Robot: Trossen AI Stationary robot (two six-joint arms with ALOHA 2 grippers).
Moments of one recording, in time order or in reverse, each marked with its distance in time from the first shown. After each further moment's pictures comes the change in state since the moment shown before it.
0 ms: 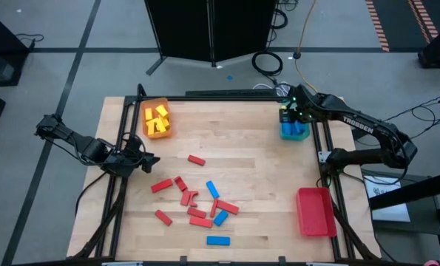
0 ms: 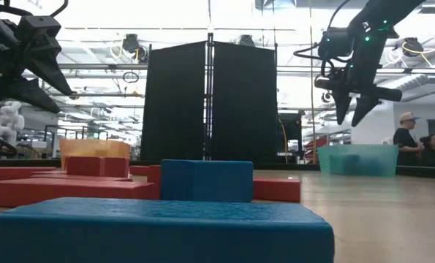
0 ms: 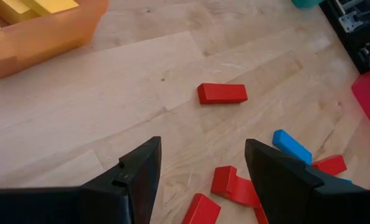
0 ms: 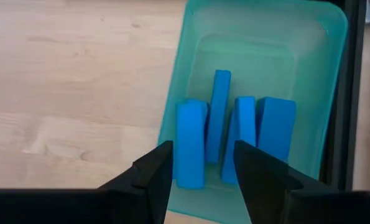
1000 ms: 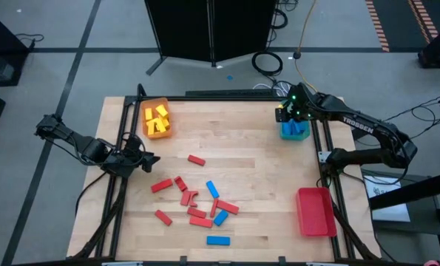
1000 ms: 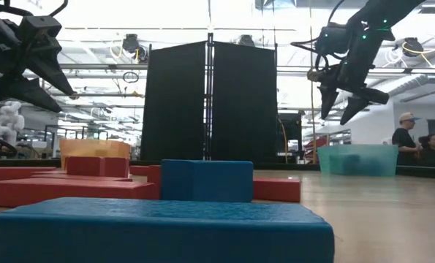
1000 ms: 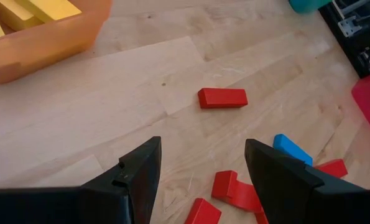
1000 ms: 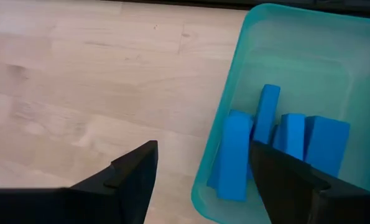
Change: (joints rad) left arm 0.000 0.000 0.000 0.000 -0.018 0.000; right arm 0.016 0.000 0.000 0.106 -0.091 -0.048
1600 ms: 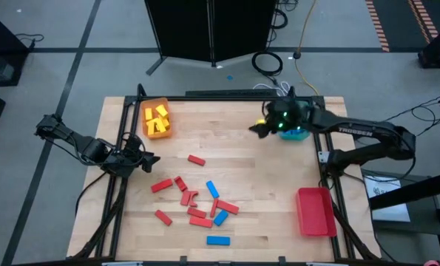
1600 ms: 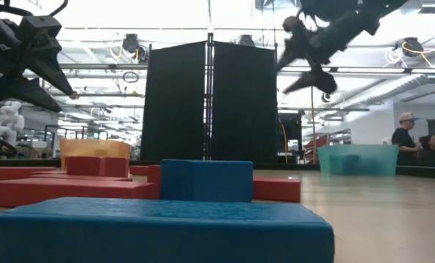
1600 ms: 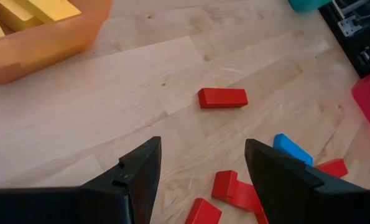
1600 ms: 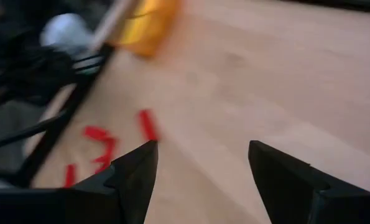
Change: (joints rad) left arm 0.000 0.000 0.000 0.000 0.000 0.003; right arm 0.373 0.017 0.000 0.450 -0.177 0.068
